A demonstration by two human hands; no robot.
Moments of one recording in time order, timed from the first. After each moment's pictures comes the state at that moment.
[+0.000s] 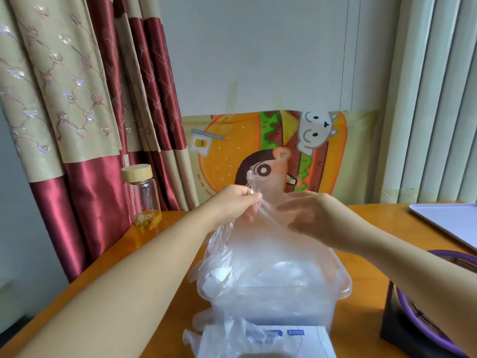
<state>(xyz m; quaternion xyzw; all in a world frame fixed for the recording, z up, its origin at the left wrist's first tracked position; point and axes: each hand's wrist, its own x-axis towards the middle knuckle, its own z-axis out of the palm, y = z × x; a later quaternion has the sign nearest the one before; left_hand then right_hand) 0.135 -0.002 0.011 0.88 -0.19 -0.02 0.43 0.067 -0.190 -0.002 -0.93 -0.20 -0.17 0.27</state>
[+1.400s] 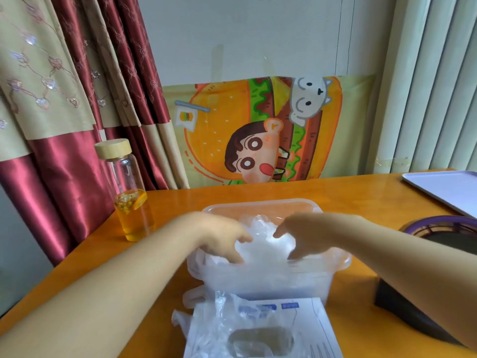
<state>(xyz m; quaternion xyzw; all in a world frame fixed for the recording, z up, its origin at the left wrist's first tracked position) 0.118 0.001 -0.034 0.93 -0.29 -0.22 -0.07 0.094 -0.178 -0.050 -0.98 -0.16 0.13 -0.06</state>
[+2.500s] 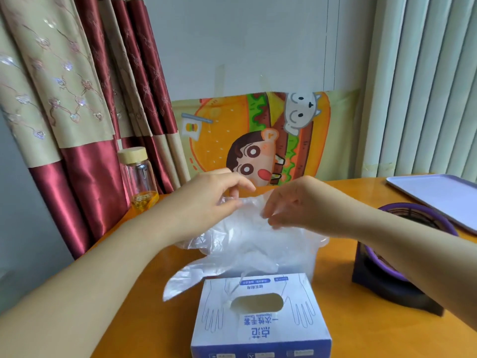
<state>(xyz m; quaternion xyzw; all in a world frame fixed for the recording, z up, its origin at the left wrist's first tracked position) 0.018 0.042 0.020 0.90 -0.36 0.12 0.22 -0.016 -0.164 0.009 -0.93 -0.21 -0.10 0.28</state>
